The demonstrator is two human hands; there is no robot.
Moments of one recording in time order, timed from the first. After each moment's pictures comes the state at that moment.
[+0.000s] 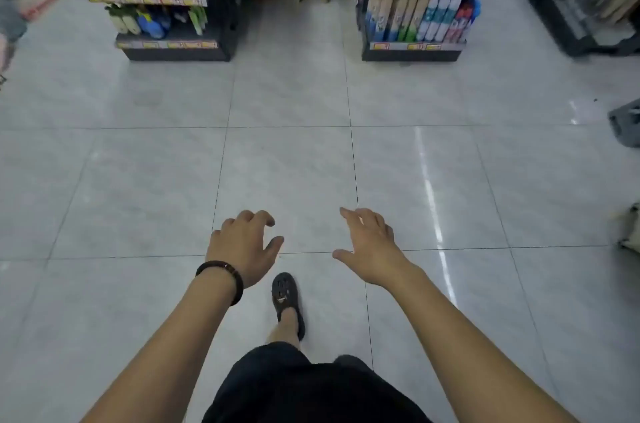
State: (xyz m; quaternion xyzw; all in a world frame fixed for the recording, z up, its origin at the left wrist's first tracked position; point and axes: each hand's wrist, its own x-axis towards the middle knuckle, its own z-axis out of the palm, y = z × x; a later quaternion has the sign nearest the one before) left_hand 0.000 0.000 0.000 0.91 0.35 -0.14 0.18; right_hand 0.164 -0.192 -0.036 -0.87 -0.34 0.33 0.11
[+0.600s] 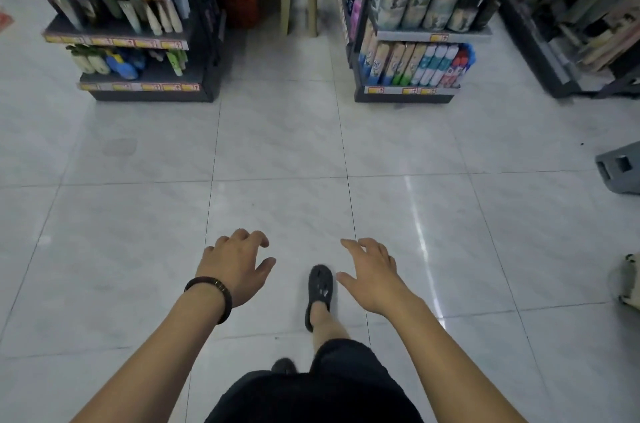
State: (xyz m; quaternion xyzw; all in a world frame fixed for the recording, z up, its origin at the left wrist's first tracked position) left_hand 0.196 0.260 -0.007 0.92 0.30 -0.19 0.18; right_hand 0.350 0.030 -0.038 -0.88 -0.28 0.36 0.11
